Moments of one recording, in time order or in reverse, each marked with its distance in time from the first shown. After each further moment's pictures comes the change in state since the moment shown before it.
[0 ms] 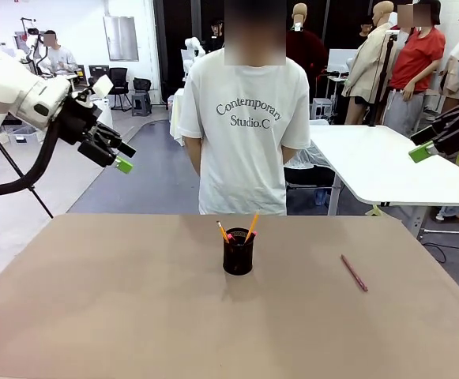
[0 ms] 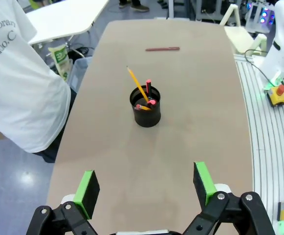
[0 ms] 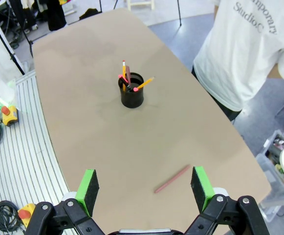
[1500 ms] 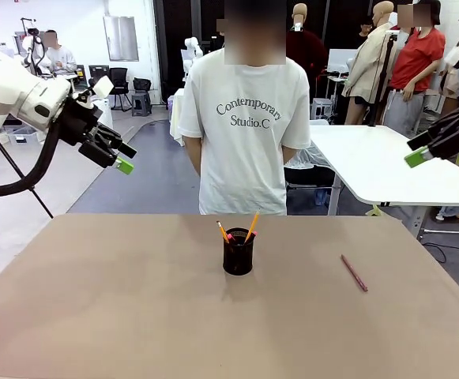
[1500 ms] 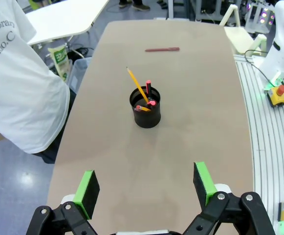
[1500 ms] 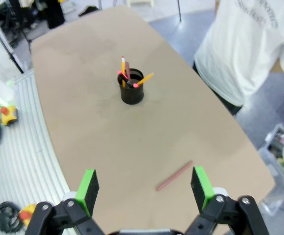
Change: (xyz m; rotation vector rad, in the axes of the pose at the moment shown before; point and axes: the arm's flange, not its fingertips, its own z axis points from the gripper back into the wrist) left arm 0.003 0.002 -0.002 -0.003 0.000 -0.006; right arm -0.003 0.000 -0.020 -0.015 0.040 -0.038
